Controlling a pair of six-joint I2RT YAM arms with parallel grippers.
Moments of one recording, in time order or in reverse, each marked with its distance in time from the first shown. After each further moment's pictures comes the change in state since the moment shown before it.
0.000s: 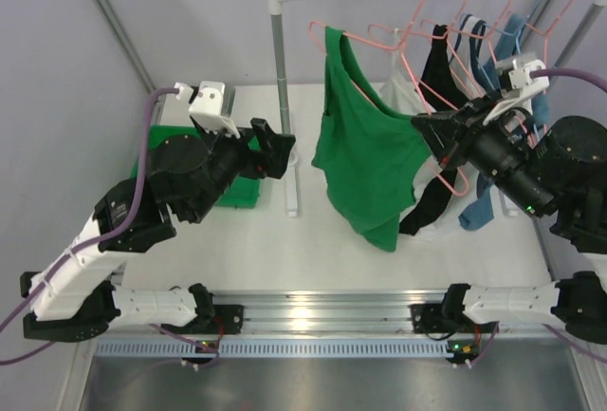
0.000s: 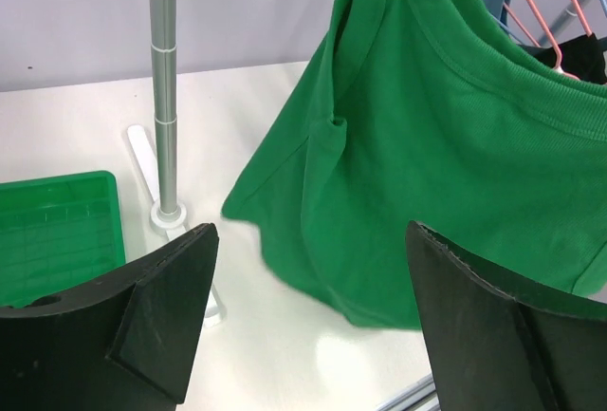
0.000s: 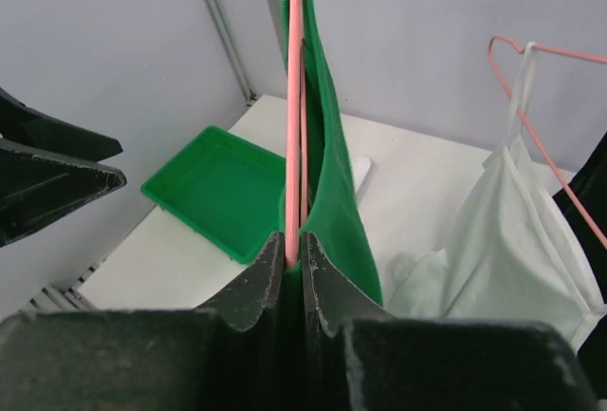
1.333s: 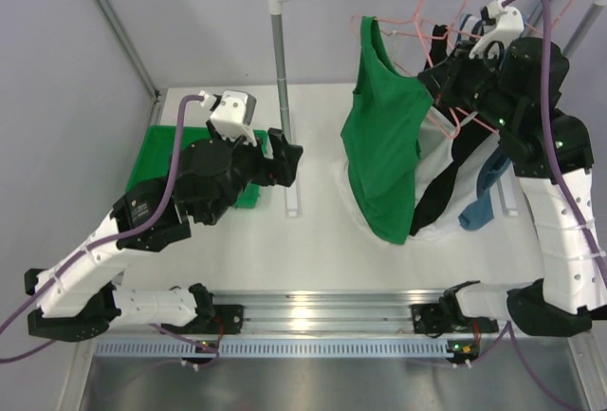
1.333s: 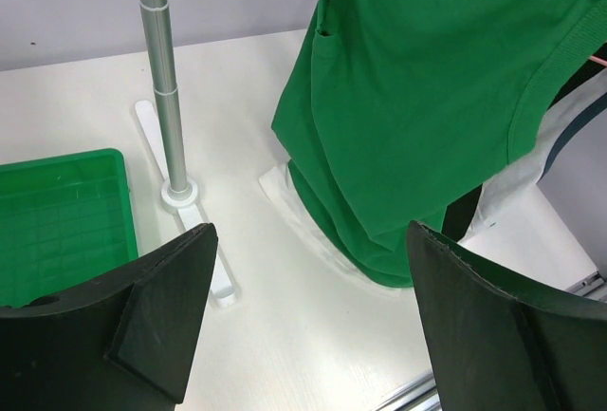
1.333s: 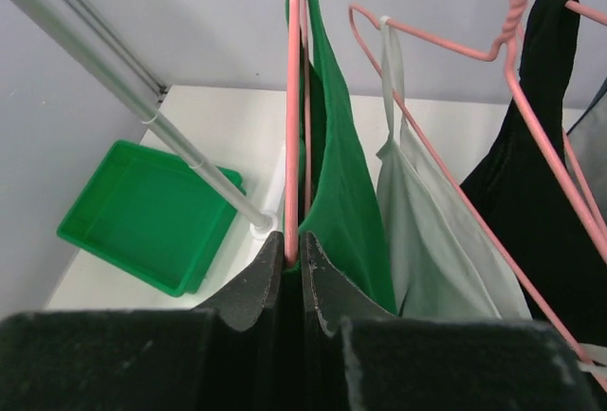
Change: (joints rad) left arm 0.000 0.004 -0.084 0.003 0.004 0.003; right arm -0.779 0.239 0.057 0.004 -0.589 0.091
